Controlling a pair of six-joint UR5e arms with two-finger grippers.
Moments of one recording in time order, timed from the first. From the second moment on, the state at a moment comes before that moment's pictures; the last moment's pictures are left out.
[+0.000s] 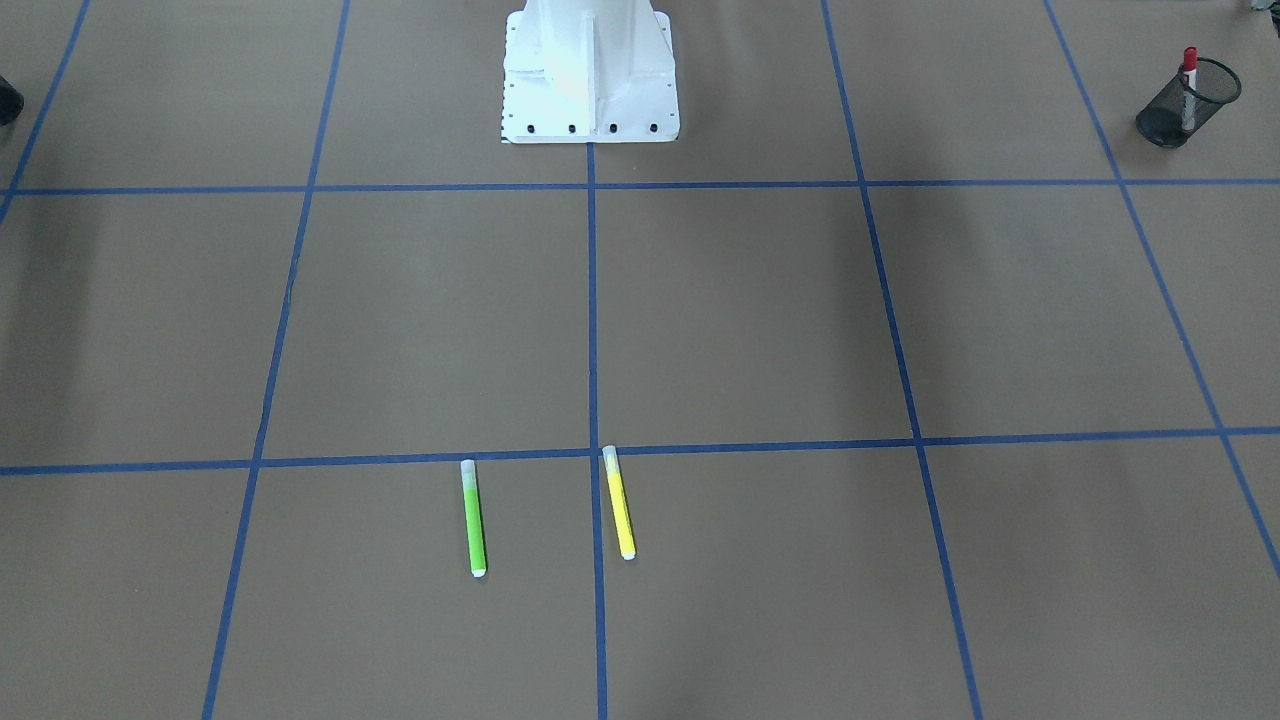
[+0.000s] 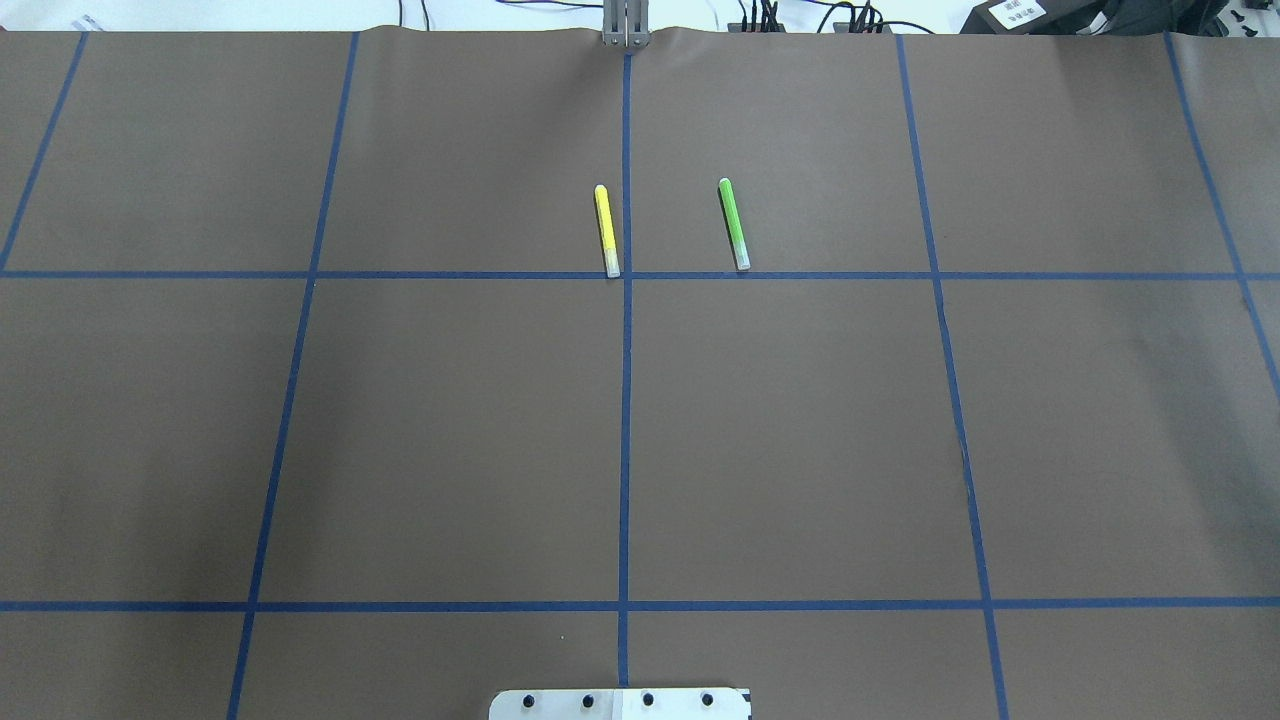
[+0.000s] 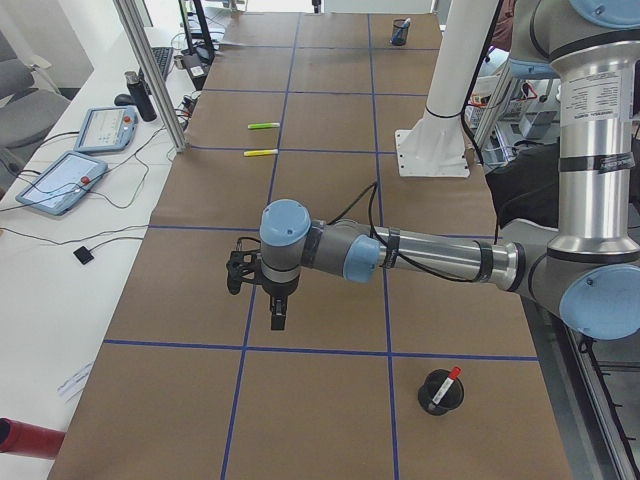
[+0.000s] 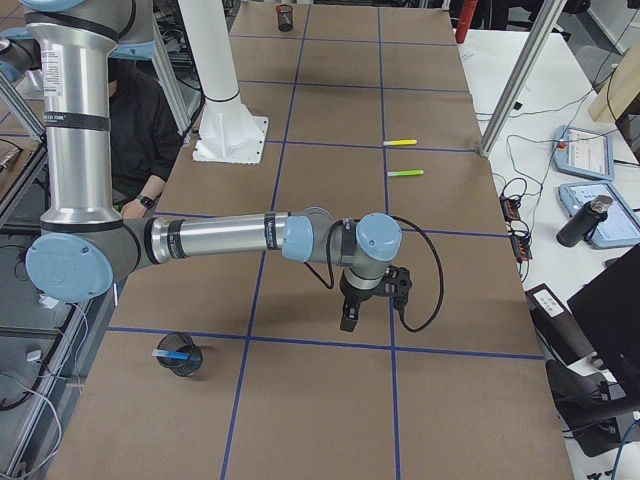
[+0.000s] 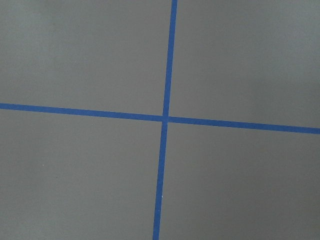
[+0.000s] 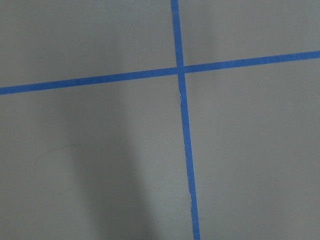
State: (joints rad) left arm -1.53 -1.48 -1.78 -1.71 -2.32 -0.29; right arm 1.51 -1.60 1.71 -1.77 2.35 0.12
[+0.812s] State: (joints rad) left arm -1.53 -1.48 -1.78 -1.71 -2.32 -0.29; right arm 1.51 -1.59 1.72 -1.77 2.36 0.12
